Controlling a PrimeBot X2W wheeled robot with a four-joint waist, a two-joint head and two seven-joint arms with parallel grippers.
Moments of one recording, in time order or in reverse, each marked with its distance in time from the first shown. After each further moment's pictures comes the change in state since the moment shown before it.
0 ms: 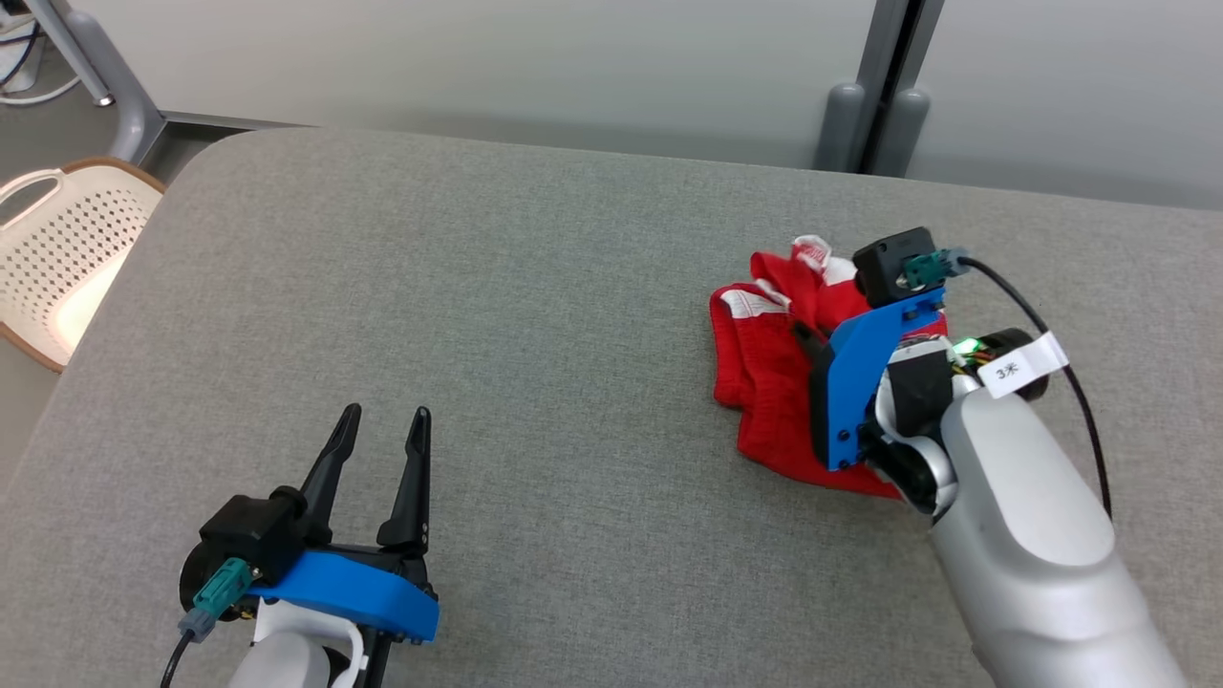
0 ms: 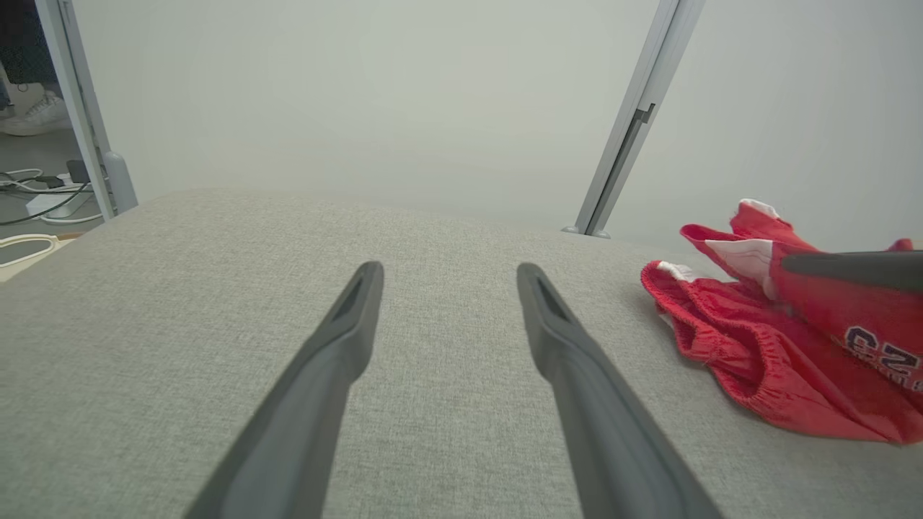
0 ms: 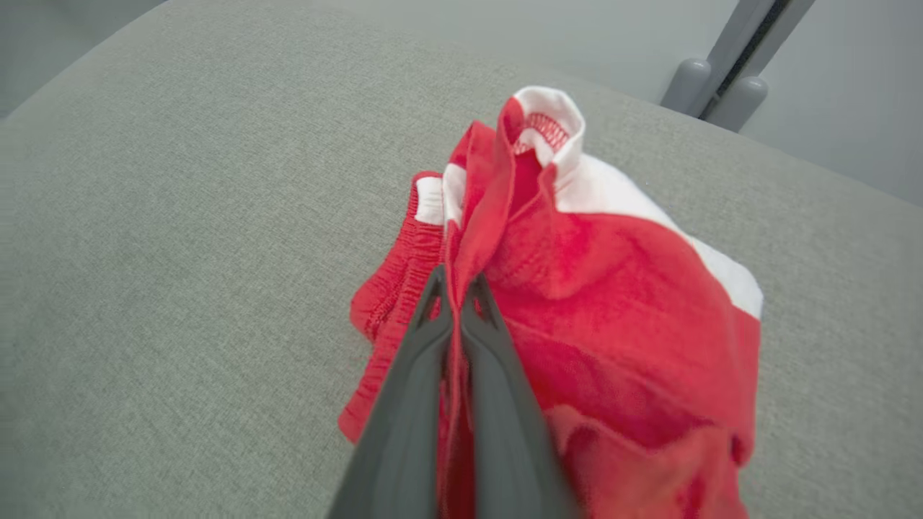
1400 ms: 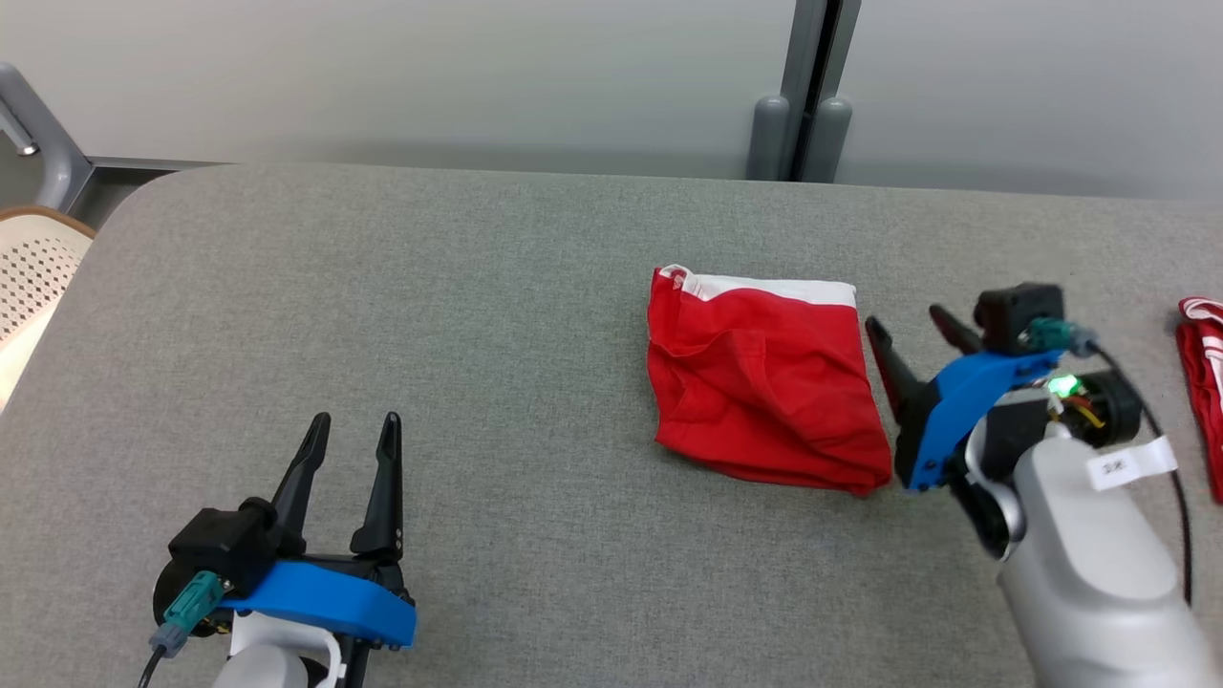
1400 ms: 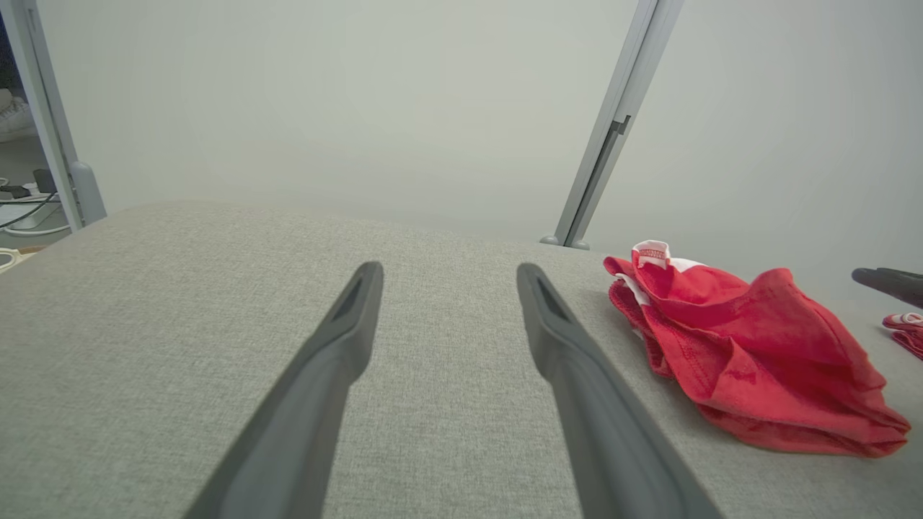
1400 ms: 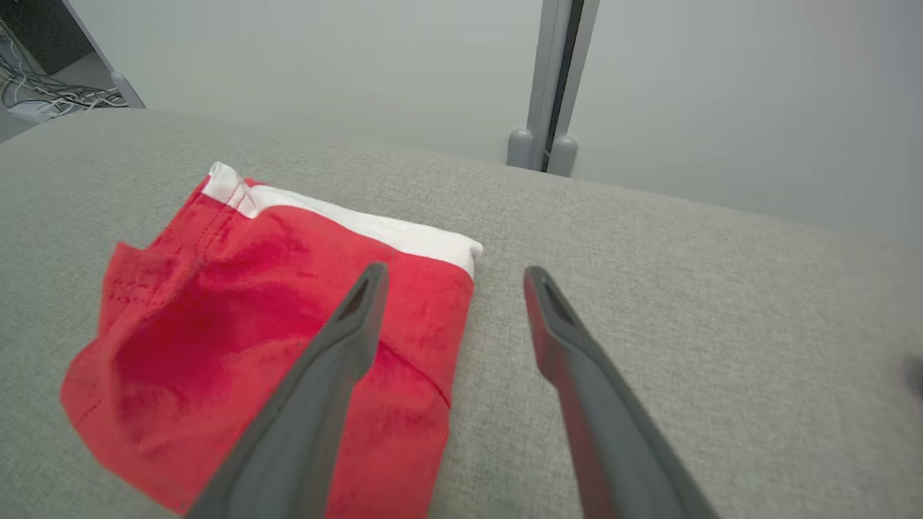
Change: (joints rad) left arm 0.027 0.010 0.039 -0.021 -0.009 0.011 0.000; right arm 0.057 -0.089 -0.059 0.125 0.006 0.000 -0.397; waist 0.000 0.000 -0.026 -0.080
